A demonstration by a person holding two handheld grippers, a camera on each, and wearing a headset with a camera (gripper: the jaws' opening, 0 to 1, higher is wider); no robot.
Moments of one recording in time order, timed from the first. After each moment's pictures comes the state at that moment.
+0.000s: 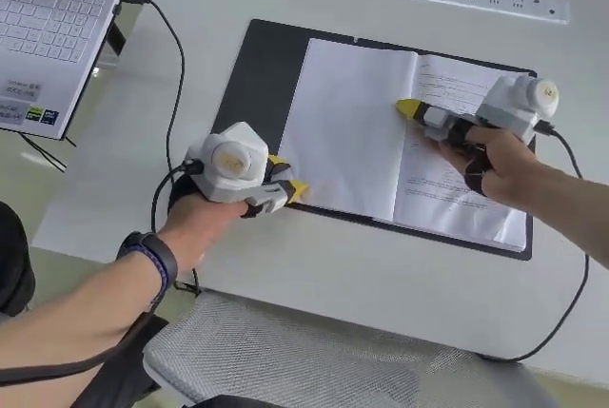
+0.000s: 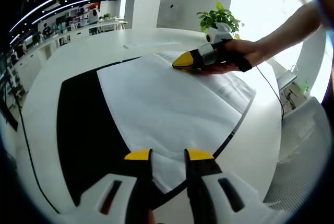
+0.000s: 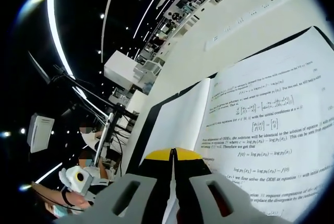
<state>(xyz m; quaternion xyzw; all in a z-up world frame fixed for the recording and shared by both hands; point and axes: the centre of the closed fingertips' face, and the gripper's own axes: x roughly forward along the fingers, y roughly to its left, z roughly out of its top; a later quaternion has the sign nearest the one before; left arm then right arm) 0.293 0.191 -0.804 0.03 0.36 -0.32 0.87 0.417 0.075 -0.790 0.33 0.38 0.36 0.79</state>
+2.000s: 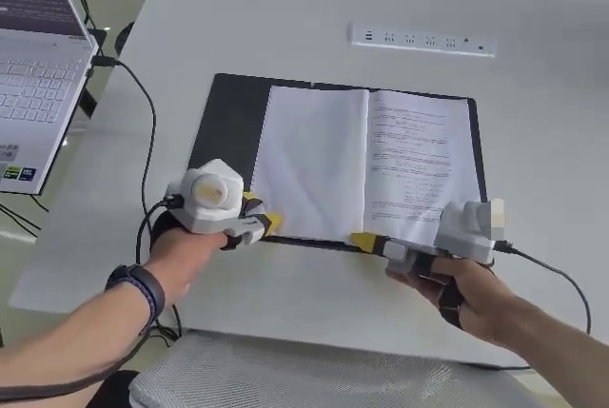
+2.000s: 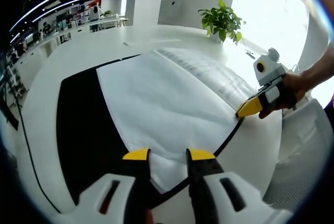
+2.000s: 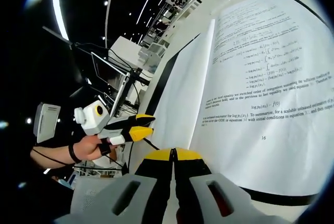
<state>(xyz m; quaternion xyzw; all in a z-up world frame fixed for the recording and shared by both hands) 0.297 0.192 -0.815 0.04 0.38 -0.32 0.87 0.260 0.067 -0.806 0.32 0.43 0.39 0.75</state>
